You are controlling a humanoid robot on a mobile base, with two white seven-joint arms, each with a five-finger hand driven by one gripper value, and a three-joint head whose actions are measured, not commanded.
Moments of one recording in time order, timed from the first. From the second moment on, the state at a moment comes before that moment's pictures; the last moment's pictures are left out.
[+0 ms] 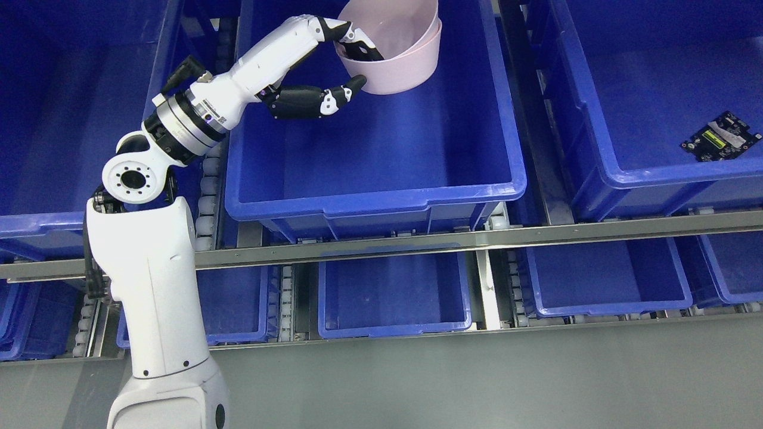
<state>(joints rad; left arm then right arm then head) -0.76 0.04 0.15 -1.51 -0.27 -0.53 -0.99 0.04 0.00 0.00 0.00 0.00 -0.25 0.00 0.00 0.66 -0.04</state>
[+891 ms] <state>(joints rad) -0.75 0.04 0.15 -1.48 -0.28 -0.51 -0.67 0.04 0.00 0.00 0.00 0.00 -0.25 0.00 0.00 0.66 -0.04</state>
